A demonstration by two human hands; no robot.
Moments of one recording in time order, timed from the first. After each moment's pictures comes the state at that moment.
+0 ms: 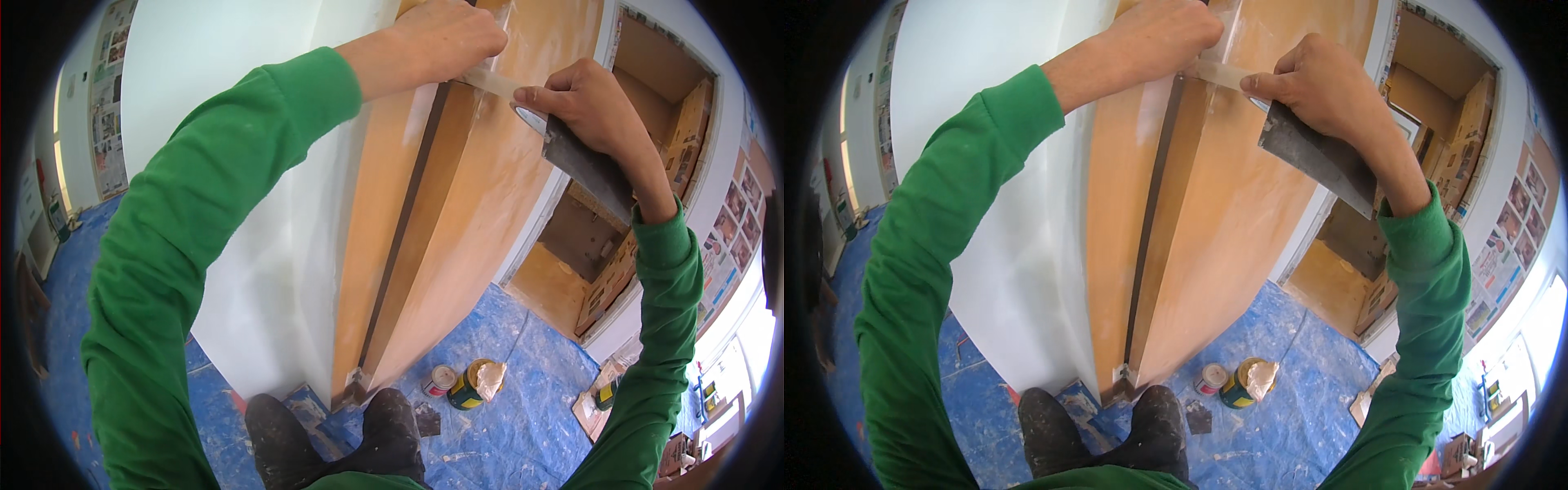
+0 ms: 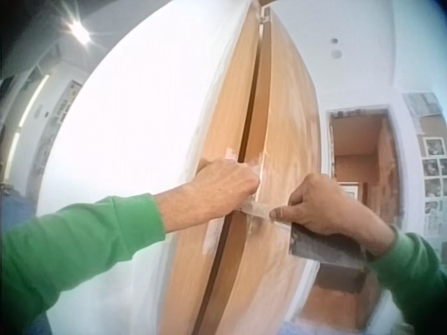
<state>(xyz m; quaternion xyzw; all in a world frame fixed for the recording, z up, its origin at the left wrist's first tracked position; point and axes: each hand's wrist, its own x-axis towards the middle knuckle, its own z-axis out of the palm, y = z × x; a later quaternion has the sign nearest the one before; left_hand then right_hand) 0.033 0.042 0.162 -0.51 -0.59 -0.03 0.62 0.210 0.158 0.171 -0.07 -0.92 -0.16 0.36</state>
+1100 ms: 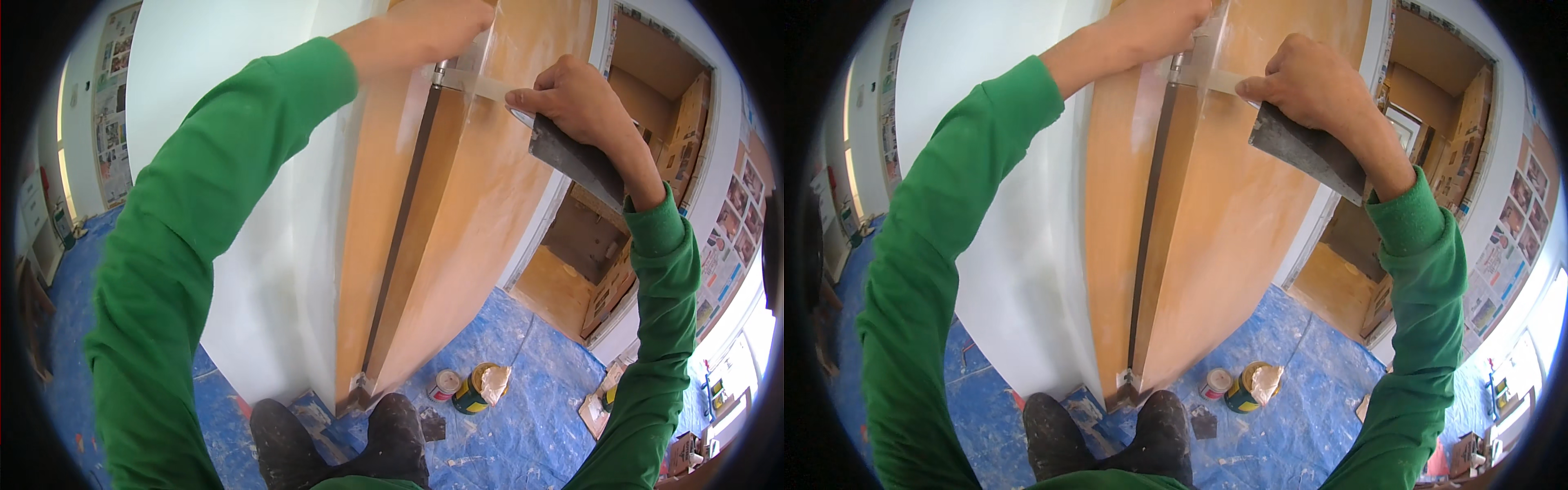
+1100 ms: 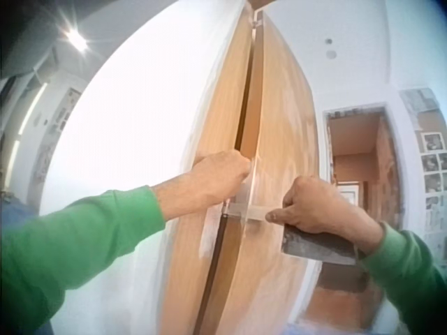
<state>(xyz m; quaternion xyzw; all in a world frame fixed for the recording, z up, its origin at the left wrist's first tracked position) 0.034 0.044 0.187 -0.52 -0.64 -0.12 0.55 0.208 0.163 0.178 -0.12 -0.91 -0.18 0.36</state>
